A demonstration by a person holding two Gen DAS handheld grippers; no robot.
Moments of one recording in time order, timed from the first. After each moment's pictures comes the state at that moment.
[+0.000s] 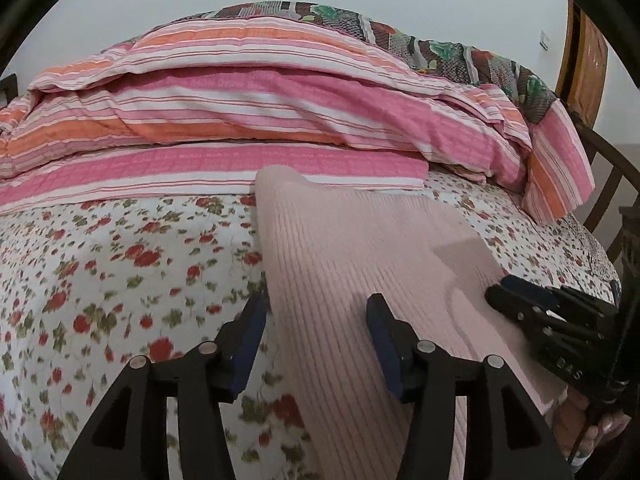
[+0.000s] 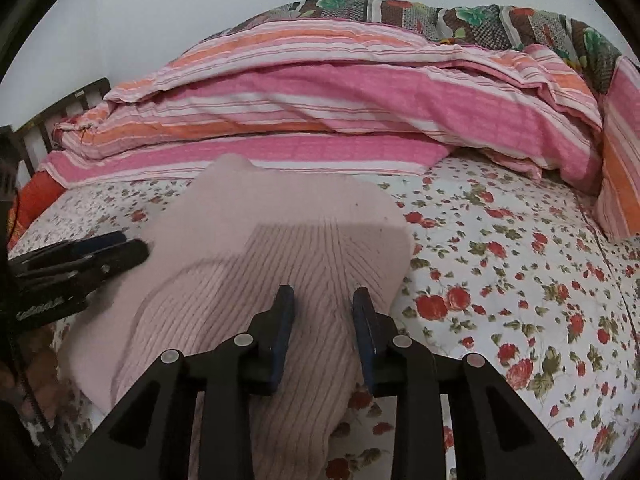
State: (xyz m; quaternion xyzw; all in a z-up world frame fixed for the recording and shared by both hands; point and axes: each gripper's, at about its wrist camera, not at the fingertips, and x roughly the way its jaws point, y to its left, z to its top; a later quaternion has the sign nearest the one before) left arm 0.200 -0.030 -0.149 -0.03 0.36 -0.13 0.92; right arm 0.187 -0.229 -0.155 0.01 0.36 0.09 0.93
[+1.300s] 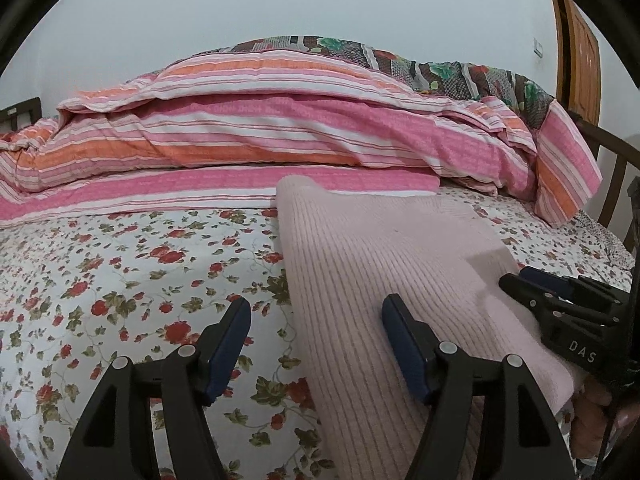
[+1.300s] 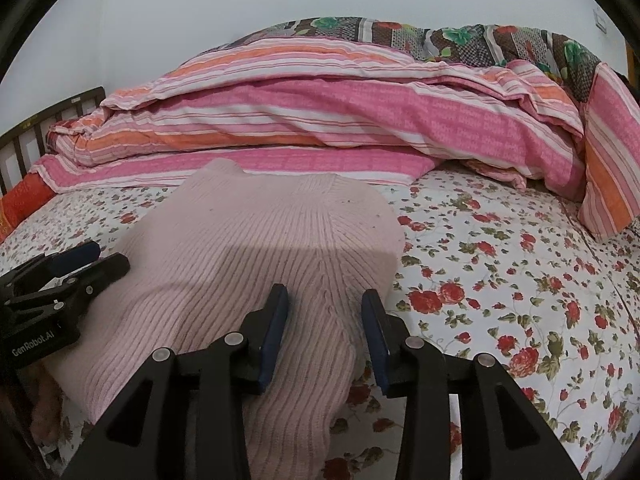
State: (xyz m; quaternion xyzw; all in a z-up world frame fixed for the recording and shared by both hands) left arm 0.169 -0.030 -0.169 -0.01 0.28 -0.09 0.95; right arm 0.173 -0.228 -0.169 0.00 0.31 0.07 0.95
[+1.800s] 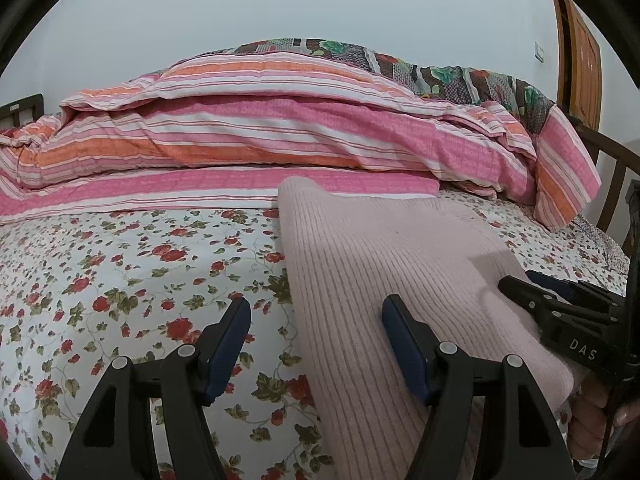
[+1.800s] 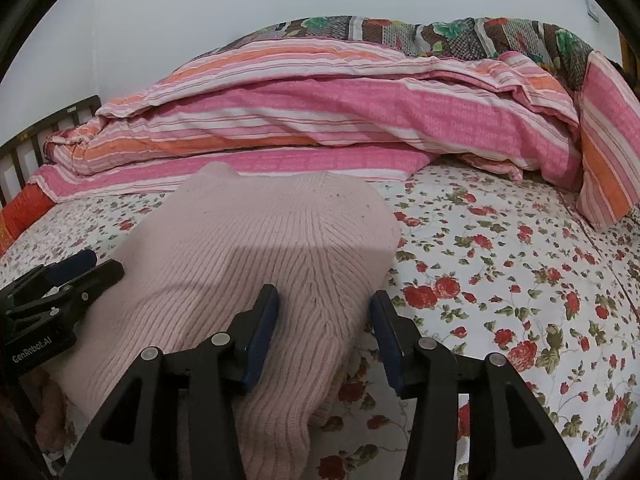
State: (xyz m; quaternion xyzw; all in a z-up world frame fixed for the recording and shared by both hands) left arm 0.164 -0.029 -0.167 -0.02 0.28 -0.09 0.96; right arm 0.172 -0.233 -0.169 0.01 0.31 0.06 0.95
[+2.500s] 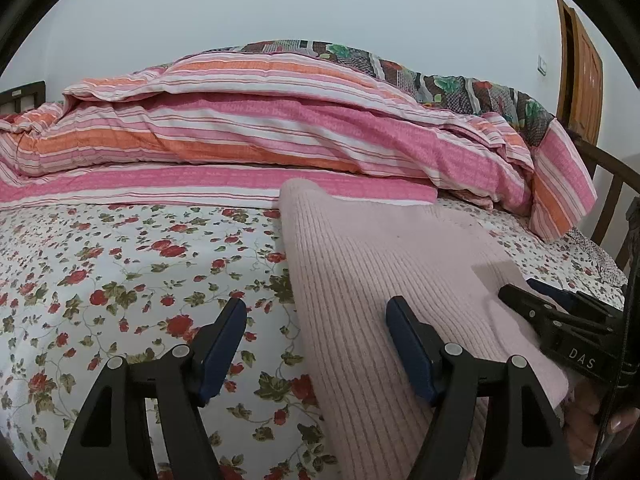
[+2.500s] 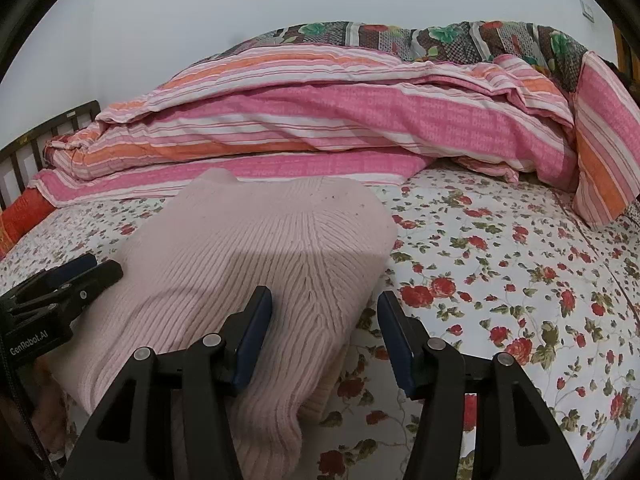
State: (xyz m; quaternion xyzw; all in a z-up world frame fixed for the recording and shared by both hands) left arm 0.165 -0.021 -0.168 -0.04 0.28 -0.10 0.96; right arm 0.166 -0.233 -0.167 0.02 0.31 0.06 0.95
